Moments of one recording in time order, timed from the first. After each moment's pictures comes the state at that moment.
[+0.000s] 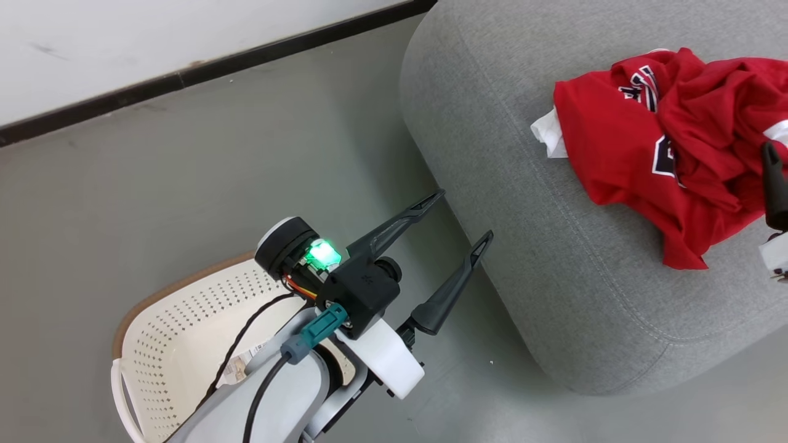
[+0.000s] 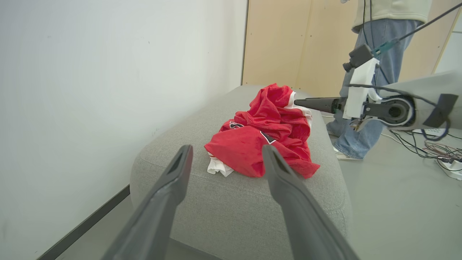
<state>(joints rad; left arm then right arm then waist) -0.55 0.22 -0.75 0.06 -0.31 -0.06 -0.08 -0.59 -0.52 0.23 0.82 0.80 0.13 -0.16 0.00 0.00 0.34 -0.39</state>
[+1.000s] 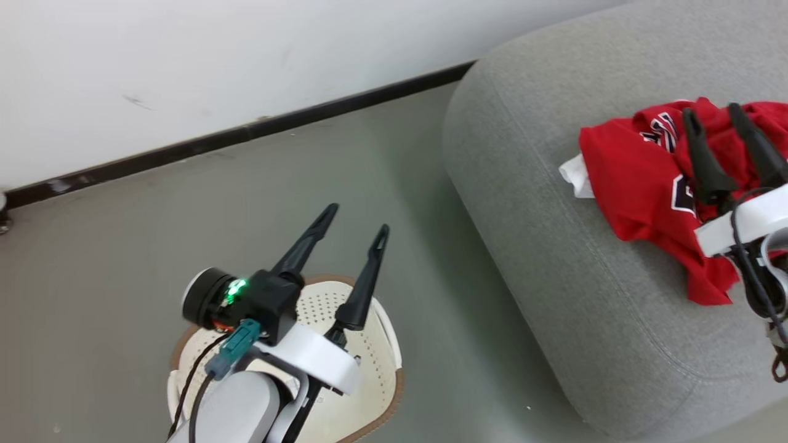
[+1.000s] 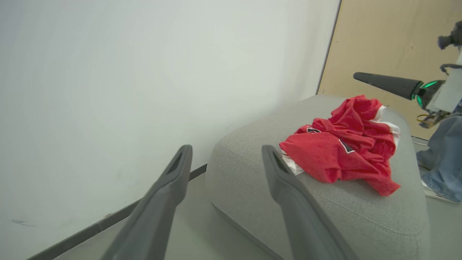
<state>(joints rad) -0.40 0.24 -0.61 0.15 -0.37 0.06 -0.20 -0.61 -0.49 0.35 0.62 0.73 0.13 -0.19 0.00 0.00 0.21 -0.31</state>
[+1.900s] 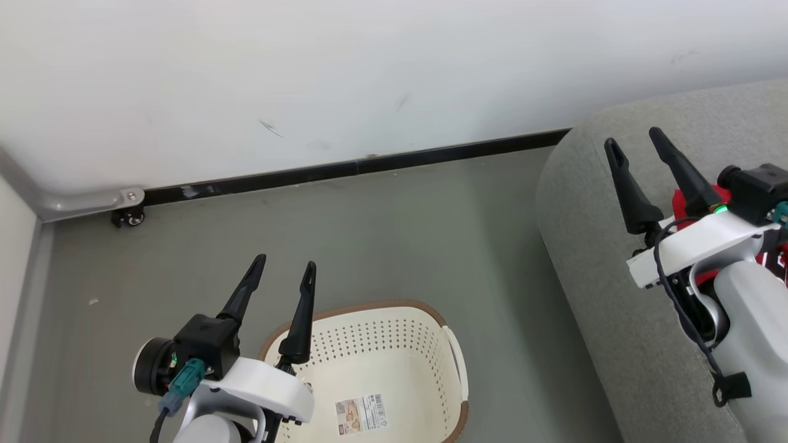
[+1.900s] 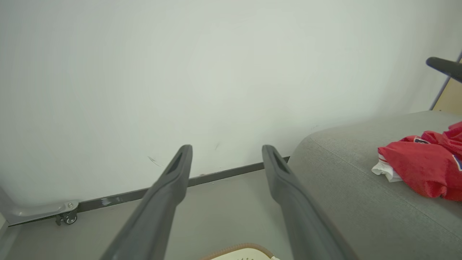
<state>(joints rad) -0.23 0.25 -0.48 0.18 -0.42 0.17 -0.24 -0.58 -0.37 0.38 0.57 0.59 0.13 -0.22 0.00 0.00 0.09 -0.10</state>
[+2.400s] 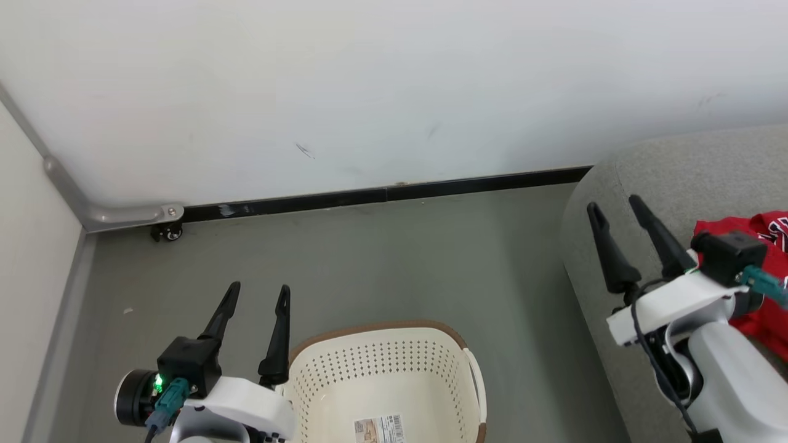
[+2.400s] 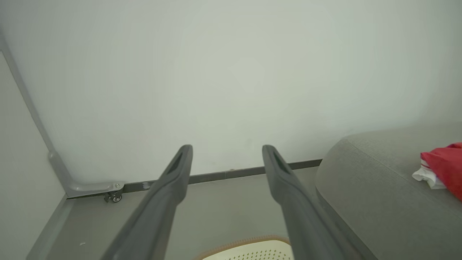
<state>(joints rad) -0.17 0.25 -0.43 0.23 -0.42 0.21 -0.25 -0.42 -0.28 0.30 0.58 0.54 0.13 -0.23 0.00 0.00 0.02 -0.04</state>
